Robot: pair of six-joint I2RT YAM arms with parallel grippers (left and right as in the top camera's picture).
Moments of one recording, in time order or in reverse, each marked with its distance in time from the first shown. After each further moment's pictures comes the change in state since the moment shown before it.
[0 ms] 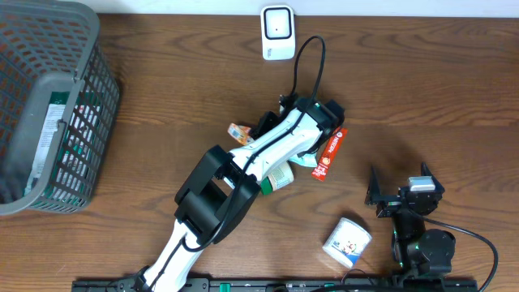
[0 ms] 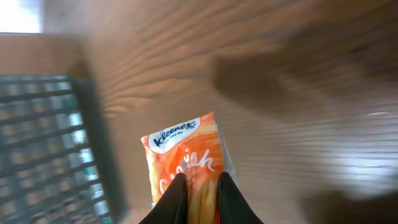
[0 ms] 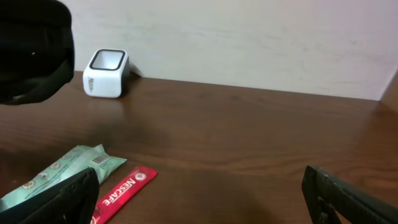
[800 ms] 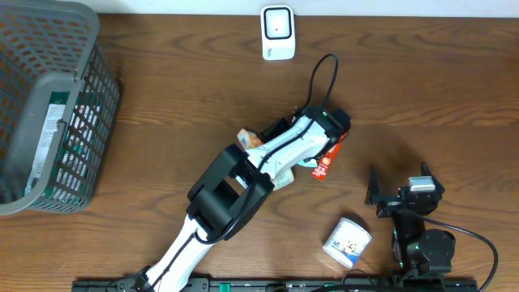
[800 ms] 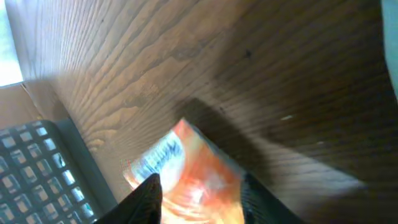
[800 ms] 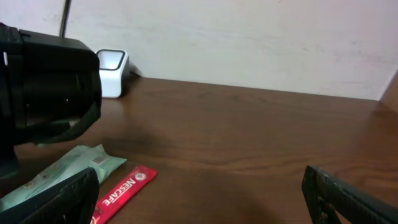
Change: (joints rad) left arm -0.032 0.080 0.000 0.078 0.035 0.210; right arm 0.000 0.000 0.000 0.000 0.000 0.000
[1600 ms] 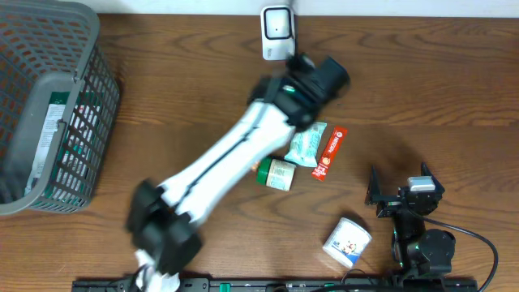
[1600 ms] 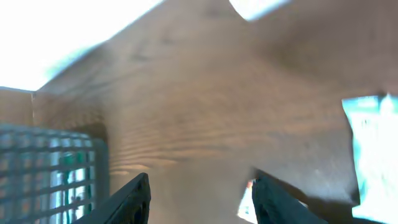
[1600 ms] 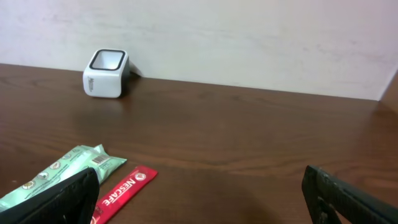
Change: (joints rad) left arm 0.092 -0.426 0.072 0.086 0.008 -0.006; right arm 0.000 0.000 0.000 0.000 0.000 0.000
